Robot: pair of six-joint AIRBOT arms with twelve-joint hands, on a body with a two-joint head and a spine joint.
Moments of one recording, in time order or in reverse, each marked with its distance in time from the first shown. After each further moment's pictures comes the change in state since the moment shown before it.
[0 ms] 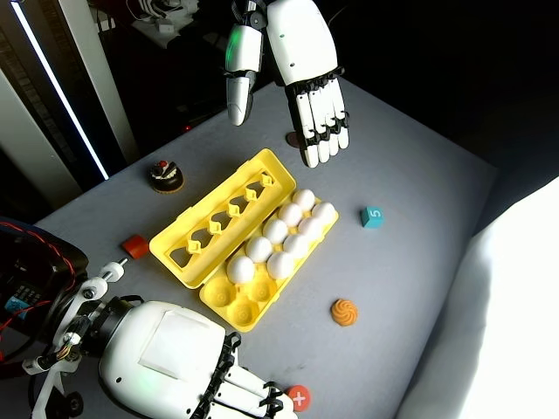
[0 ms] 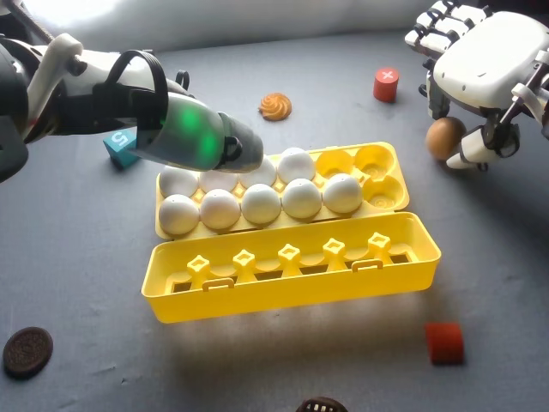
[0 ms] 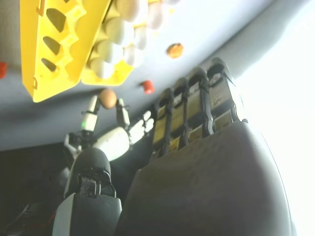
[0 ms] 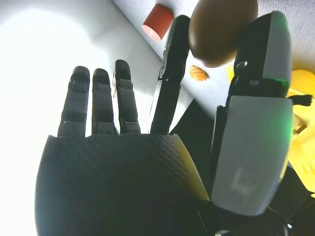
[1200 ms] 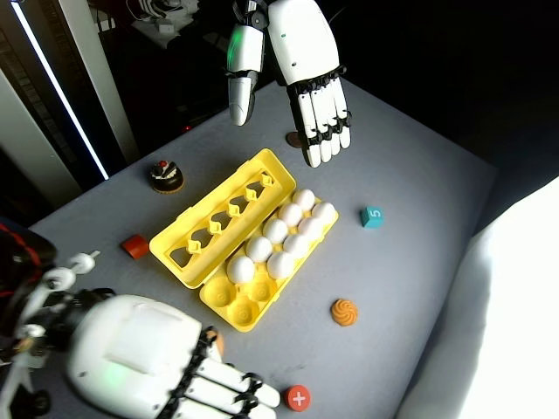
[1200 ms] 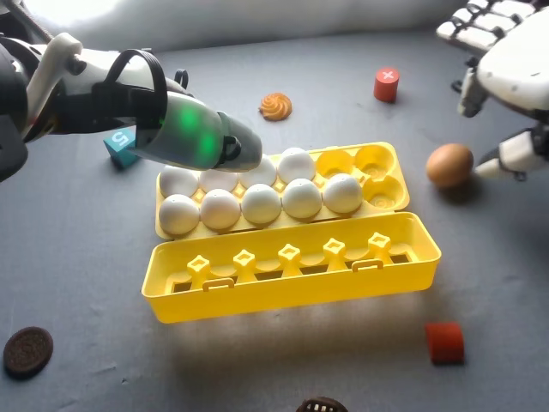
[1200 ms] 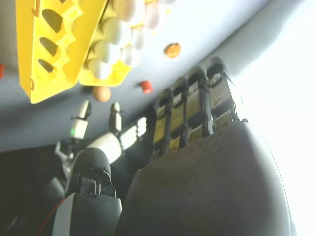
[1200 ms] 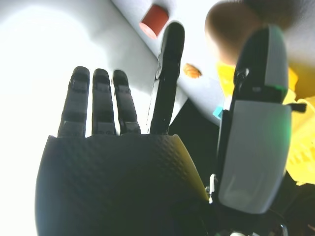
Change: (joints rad) left arm 0.000 0.000 0.000 0.003 0.001 0.000; right arm -0.012 0.205 -0.201 -0.003 0.008 -0.010
